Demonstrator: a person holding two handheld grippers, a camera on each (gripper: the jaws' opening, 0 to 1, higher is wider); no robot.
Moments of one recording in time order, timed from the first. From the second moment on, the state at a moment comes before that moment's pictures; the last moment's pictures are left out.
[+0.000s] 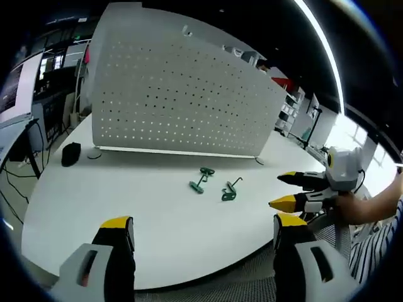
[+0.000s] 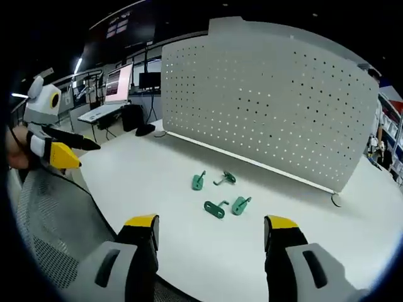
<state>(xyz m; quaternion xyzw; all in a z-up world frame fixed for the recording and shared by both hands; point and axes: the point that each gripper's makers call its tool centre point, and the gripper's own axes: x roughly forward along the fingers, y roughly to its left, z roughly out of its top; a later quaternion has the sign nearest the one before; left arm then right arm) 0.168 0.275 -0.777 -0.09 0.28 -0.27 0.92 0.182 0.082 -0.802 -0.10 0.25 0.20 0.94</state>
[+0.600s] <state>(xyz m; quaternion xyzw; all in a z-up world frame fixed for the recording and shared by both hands) 0.169 0.272 -0.772 -0.09 0.27 -0.27 0.92 0.185 0.071 -0.801 -0.11 0.26 0.19 0.94</state>
